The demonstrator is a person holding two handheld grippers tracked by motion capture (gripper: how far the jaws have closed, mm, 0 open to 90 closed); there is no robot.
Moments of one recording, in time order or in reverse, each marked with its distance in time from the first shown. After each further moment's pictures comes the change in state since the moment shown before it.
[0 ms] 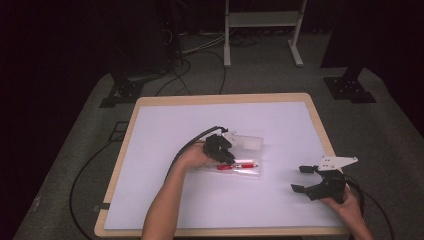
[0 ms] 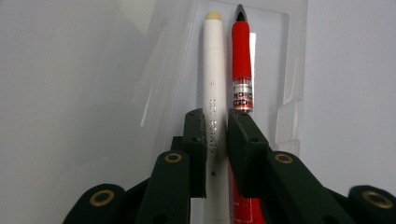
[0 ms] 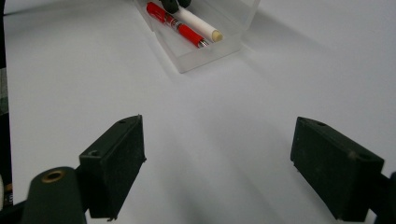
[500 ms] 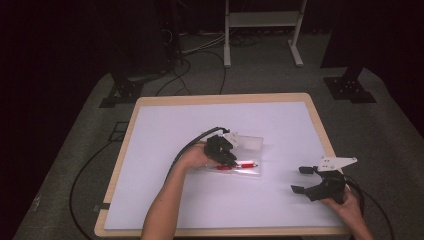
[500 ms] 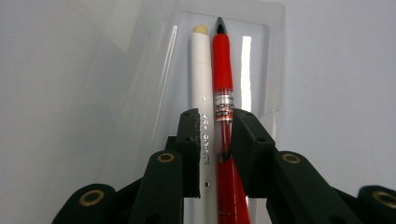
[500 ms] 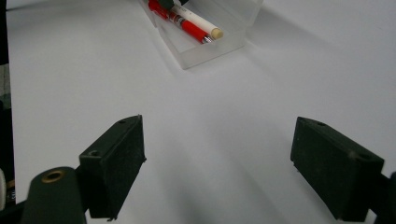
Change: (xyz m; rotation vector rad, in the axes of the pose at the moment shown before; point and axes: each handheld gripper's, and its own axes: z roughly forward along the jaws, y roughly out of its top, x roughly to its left) left arm -0.008 0.006 -0.001 -0.007 -0.026 0.025; right arm 0.001 -0.001 0.001 0.009 0.010 -0.006
